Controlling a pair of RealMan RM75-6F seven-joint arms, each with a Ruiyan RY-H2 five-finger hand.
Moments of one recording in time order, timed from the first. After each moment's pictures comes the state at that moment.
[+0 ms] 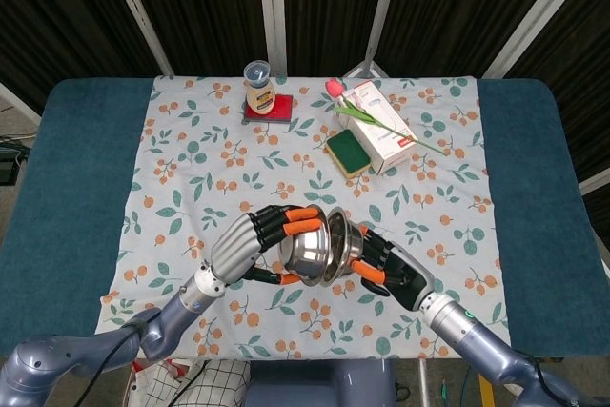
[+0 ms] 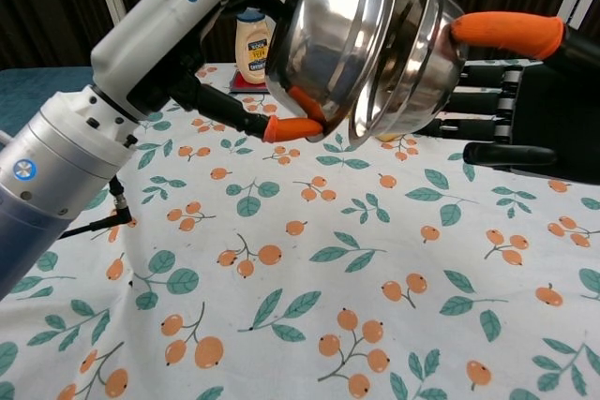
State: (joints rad) left arm -0.79 -1.93 -0.09 -1.00 1.81 1.65 -0.45; right arm 0.47 -1.09 0.26 -2.07 -1.38 0.69 1.52
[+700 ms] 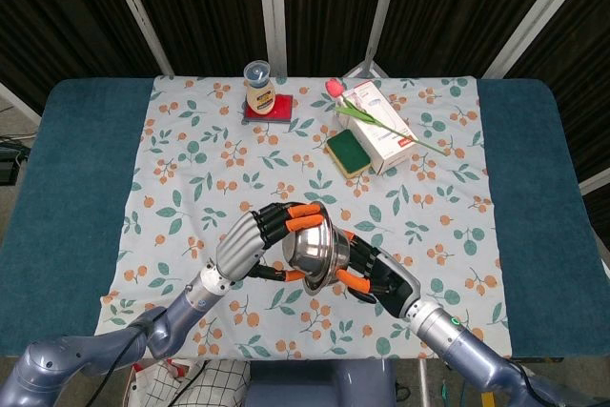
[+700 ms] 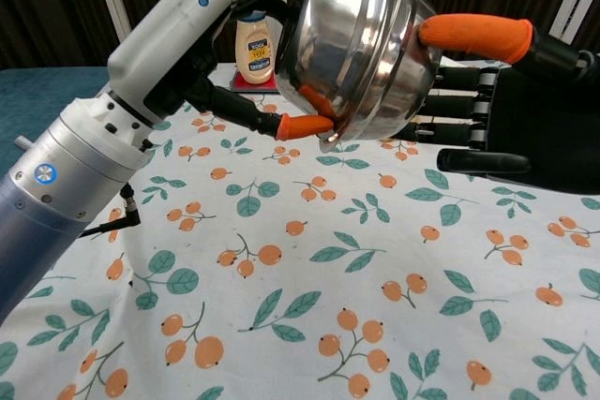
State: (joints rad) left arm -0.80 -1.96 -0.09 -0.95 1.81 1.66 -0.47; right arm 0.49 -1.12 0.25 -2.12 -1.30 0.71 1.41
